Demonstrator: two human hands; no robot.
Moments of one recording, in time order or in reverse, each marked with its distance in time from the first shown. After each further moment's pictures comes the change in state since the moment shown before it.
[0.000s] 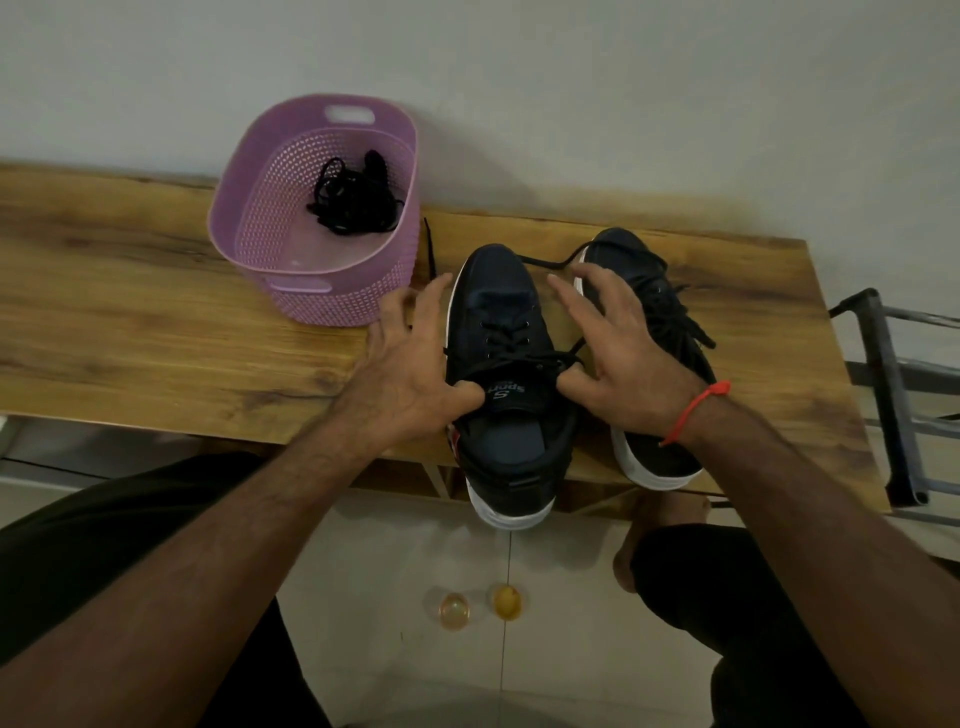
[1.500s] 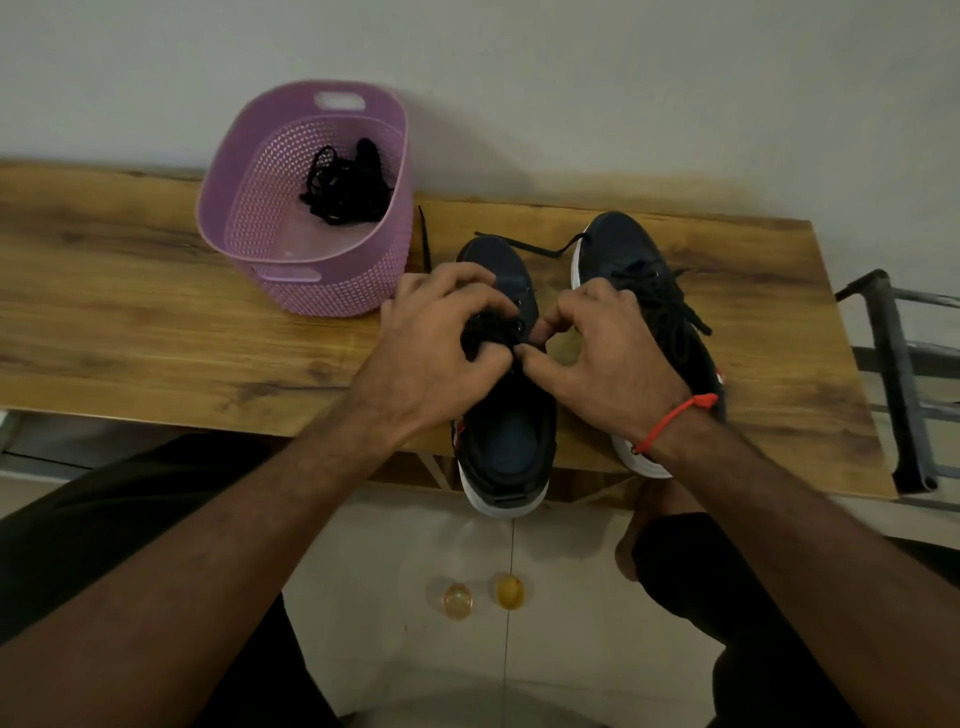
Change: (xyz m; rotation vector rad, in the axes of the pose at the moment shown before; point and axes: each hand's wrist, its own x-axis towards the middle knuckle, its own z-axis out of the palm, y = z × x) left_hand -0.003 0.023 0.006 0.003 0.187 0.324; right_hand -0.011 -0.026 0.012 0.053 0.220 0.063
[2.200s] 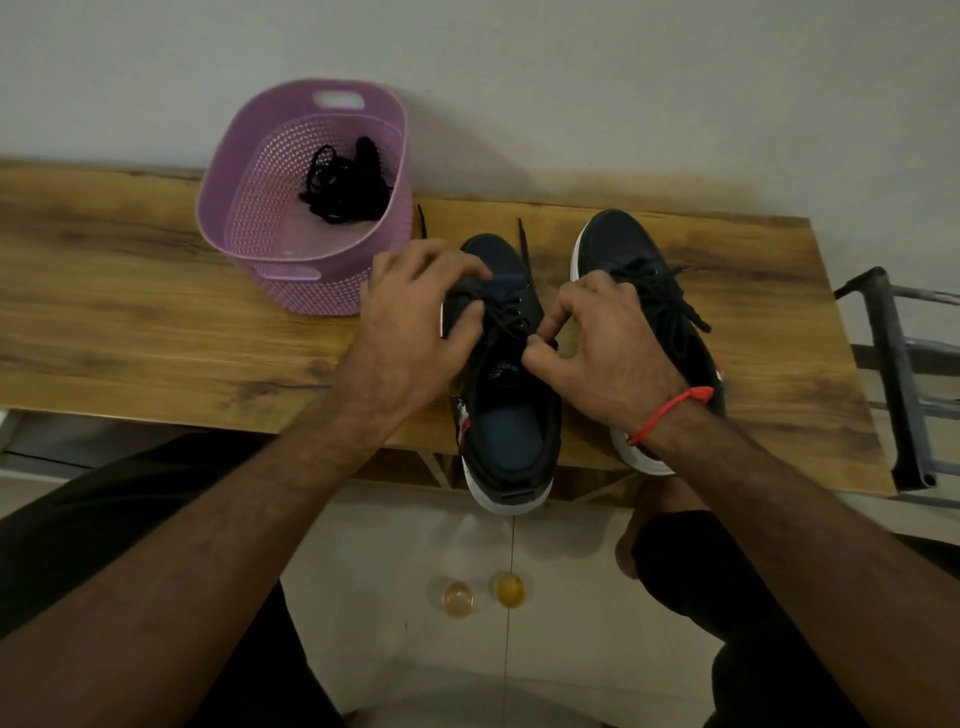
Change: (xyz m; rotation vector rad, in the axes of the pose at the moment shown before) left_hand 0.003 -0.004 -0.008 0.063 0.169 0.009; right_hand 0.003 -0.002 0.000 0.027 0.032 0.026
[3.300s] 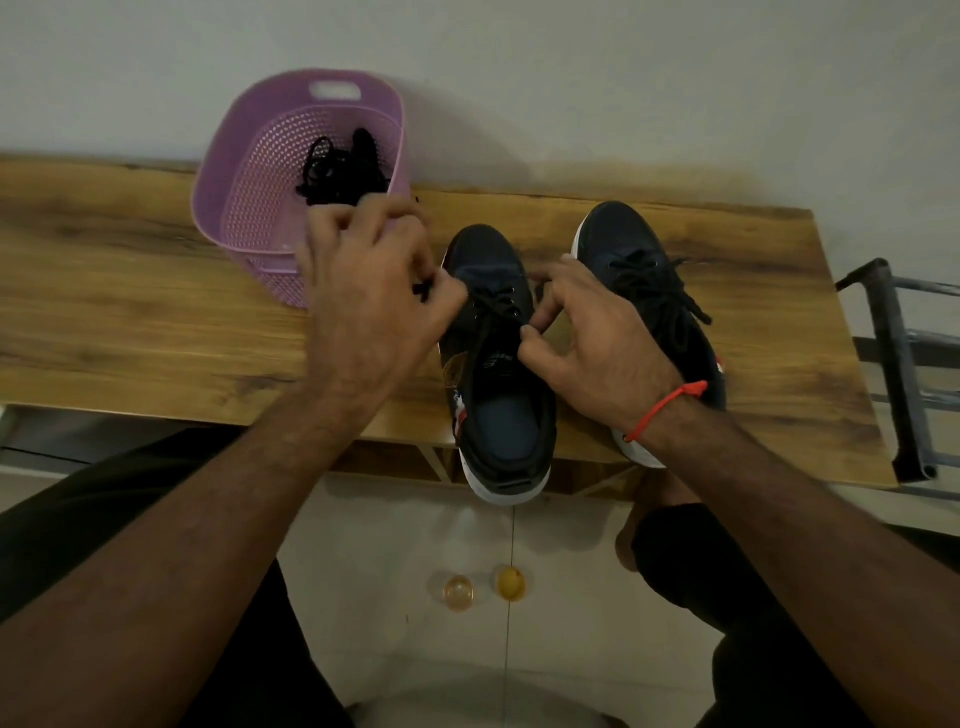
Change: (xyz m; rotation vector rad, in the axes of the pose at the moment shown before) left_hand 0.007 -0.008 -0.013 0.253 0.224 -0.004; right_hand 0.000 0.005 0.005 0.056 -0.017 -0.127
